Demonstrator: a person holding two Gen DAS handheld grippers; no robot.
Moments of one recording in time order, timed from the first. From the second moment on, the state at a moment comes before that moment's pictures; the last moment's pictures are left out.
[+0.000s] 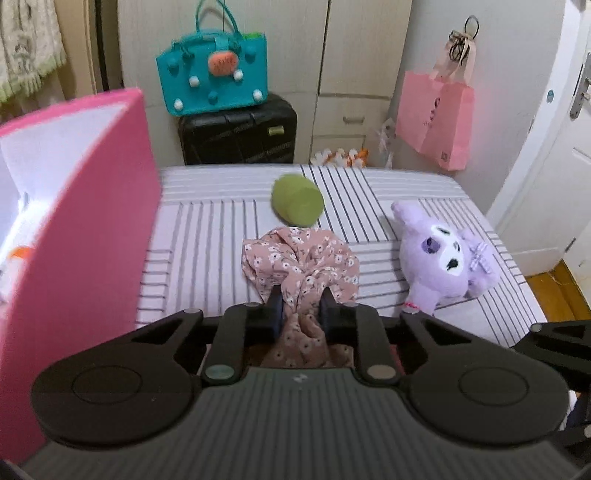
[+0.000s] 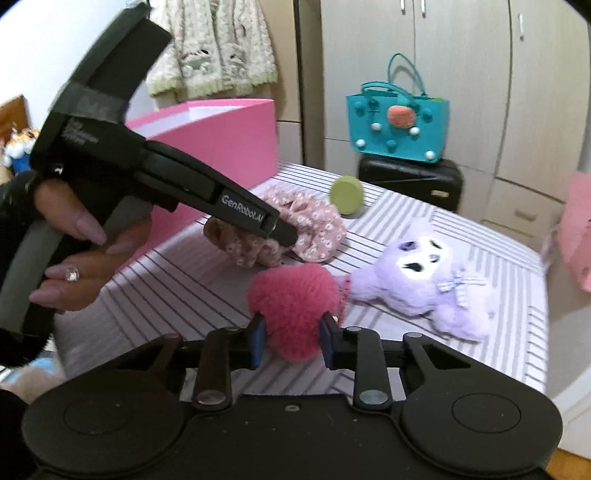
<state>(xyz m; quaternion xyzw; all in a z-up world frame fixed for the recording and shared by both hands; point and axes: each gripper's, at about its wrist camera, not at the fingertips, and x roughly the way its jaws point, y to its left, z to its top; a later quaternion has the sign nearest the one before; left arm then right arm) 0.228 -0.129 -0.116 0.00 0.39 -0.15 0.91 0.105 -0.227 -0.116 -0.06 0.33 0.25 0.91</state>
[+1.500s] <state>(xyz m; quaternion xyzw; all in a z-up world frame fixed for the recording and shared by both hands) 0.093 -0.052 -0.037 0.01 0.41 -0.24 0.88 0.054 -0.204 -0.035 0.01 0.41 0.34 0.85</state>
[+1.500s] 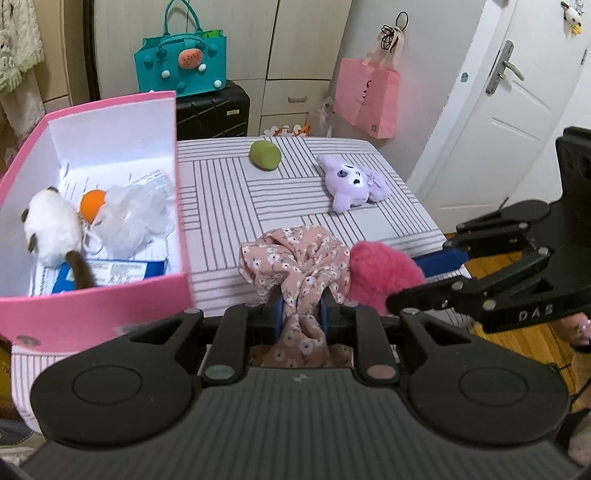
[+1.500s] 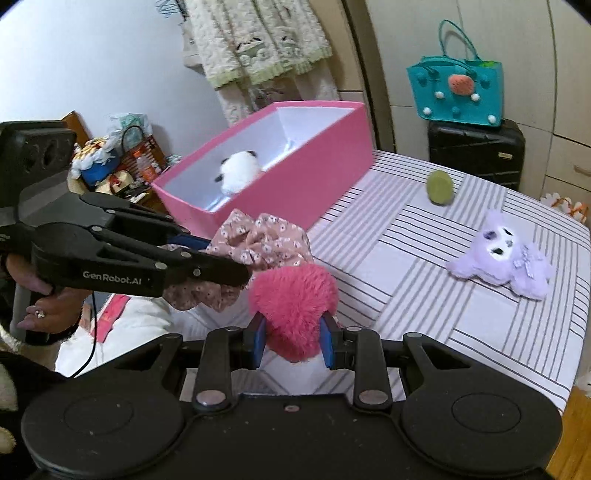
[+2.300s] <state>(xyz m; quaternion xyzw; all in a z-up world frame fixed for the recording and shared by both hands) 0.074 0.071 0.018 -0.03 0.37 -0.23 0.90 0.082 -0.119 0.028 -0.02 0.37 0.40 0.84</state>
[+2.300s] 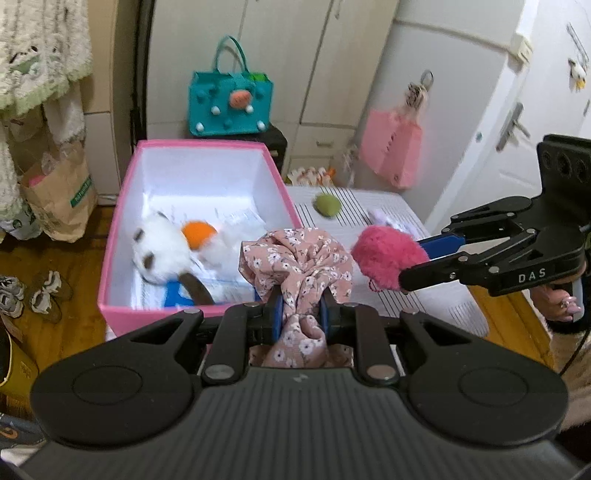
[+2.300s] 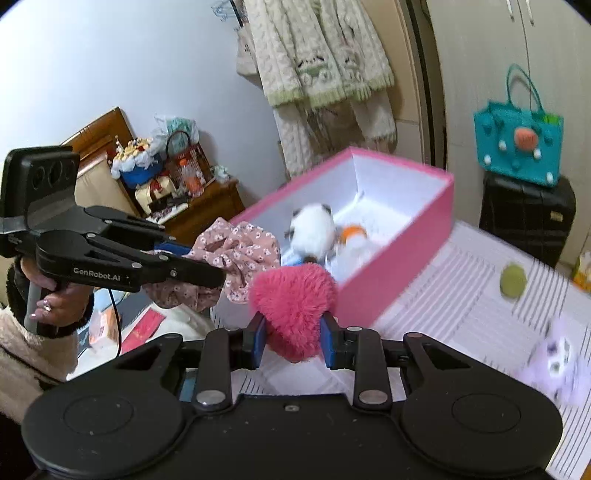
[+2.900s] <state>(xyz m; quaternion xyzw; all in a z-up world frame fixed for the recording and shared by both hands) 0.213 0.096 0.019 -0.05 0.32 -0.13 0.94 0.204 -0.032 0.031 -0.19 0.29 0.34 0.87</state>
